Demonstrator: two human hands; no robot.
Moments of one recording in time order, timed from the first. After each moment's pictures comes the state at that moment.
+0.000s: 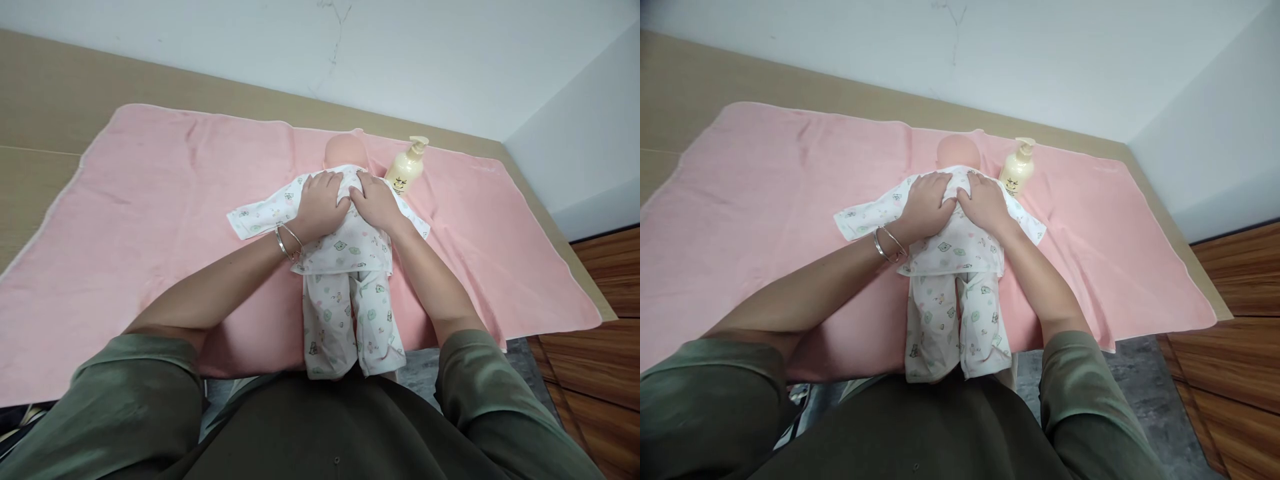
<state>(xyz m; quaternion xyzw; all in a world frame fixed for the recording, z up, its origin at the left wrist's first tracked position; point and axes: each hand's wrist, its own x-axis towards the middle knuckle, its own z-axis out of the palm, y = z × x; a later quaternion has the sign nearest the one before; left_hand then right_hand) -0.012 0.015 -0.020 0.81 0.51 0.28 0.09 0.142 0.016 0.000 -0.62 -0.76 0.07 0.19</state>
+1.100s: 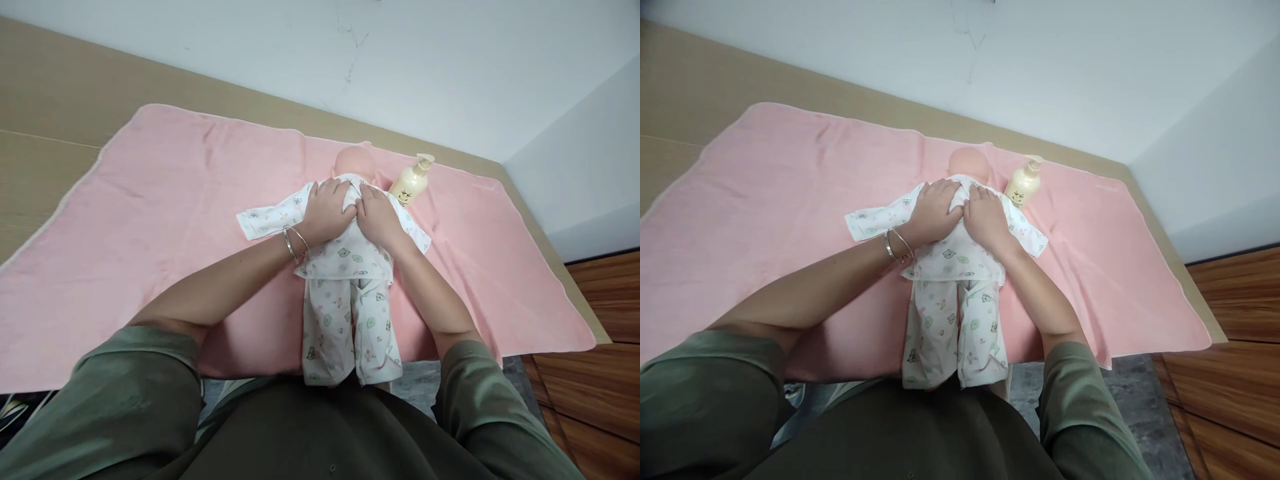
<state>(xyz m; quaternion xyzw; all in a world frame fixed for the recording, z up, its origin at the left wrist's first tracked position) -0.013 0.005 -0.007 0.80 0.53 0.26 0.11 0.129 -0.001 0.010 -0.60 -0.78 0.04 0.16</state>
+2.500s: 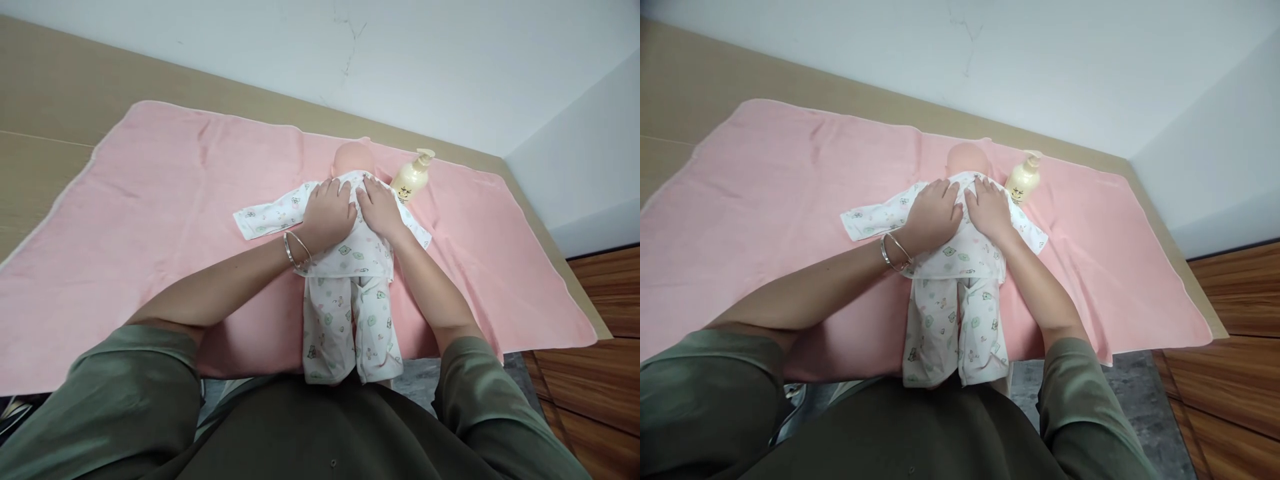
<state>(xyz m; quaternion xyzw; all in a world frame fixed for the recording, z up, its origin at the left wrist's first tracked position) -0.008 -0.004 -0.009 0.81 0.52 0.25 0.04 0.139 0.014 0.003 -0.64 -0.74 0.10 0.18</state>
